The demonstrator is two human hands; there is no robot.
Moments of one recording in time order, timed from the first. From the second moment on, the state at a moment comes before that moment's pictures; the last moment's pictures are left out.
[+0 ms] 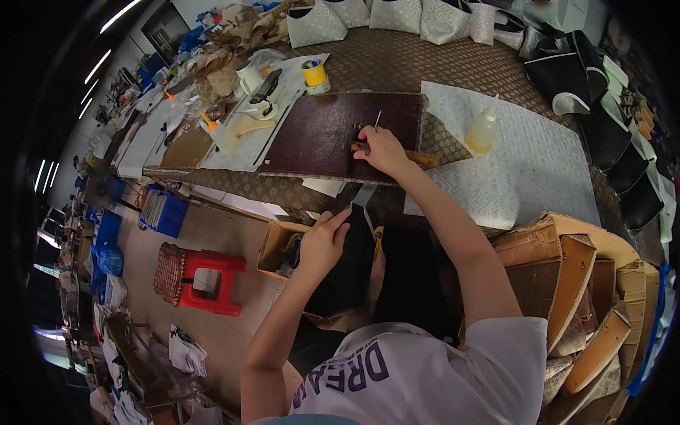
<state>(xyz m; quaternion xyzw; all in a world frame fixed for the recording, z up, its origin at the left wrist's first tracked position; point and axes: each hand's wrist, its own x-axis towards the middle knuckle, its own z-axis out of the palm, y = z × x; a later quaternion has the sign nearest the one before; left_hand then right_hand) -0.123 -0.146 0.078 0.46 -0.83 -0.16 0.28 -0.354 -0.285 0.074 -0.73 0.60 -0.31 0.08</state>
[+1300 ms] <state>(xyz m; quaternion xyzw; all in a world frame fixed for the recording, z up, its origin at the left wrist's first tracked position) -0.086 -0.121 0.086 0.47 -0.79 -0.23 0.32 -0.301 -0.137 0.092 -0.82 0.50 -0.27 0.11</state>
